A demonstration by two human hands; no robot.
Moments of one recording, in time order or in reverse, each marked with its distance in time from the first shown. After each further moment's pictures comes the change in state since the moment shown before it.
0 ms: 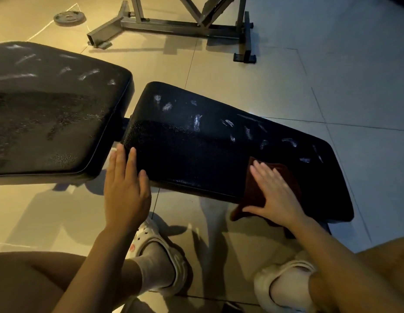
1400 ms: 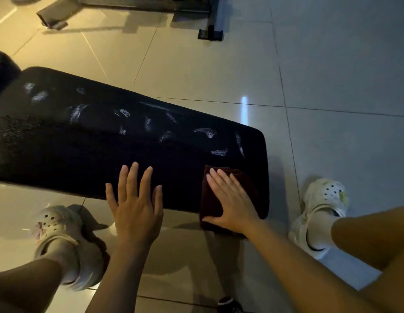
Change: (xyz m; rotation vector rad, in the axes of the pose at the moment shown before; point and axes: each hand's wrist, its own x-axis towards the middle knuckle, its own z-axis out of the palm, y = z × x) left_hand -0.085 0.236 0.150 0.251 -0.015 0.034; right_hand -0.047 0.177 0.026 0.107 -0.100 -0.182
